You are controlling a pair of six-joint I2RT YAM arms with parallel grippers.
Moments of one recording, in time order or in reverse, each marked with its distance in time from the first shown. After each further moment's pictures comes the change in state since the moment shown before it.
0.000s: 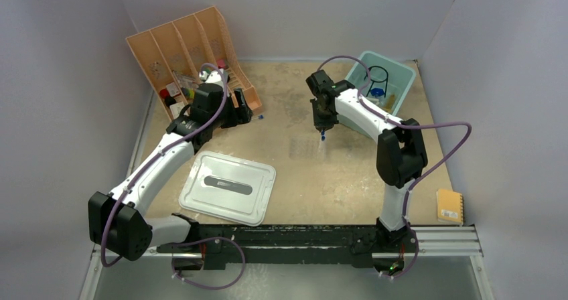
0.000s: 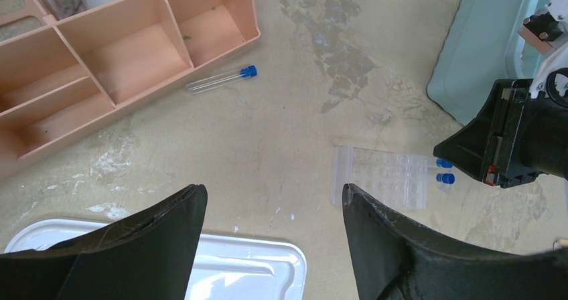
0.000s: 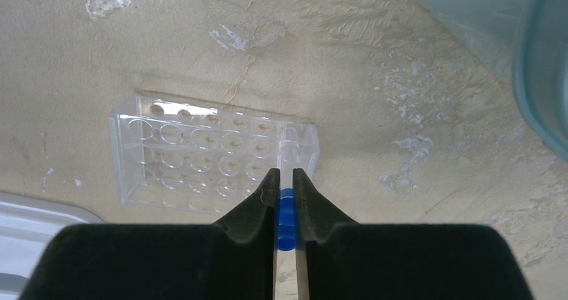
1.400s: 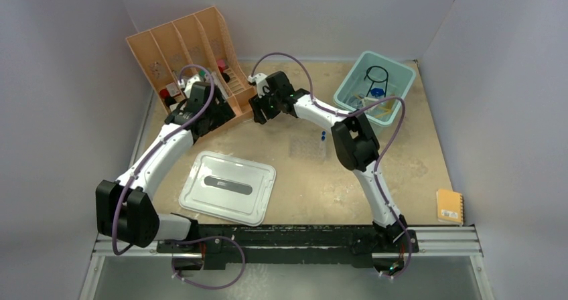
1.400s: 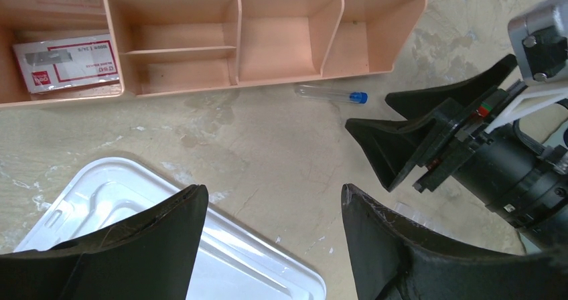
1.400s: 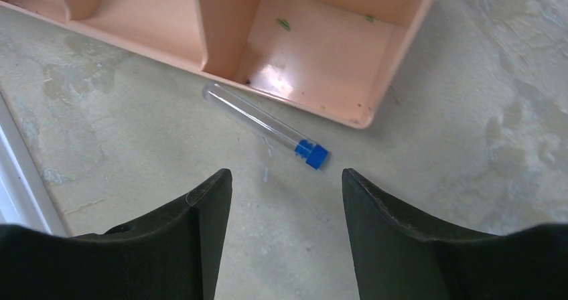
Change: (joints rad) left arm 0.113 0.083 0.029 -0.158 -0.198 -0.238; right arm 0.156 0.440 0.343 0.573 -0.424 -0.439
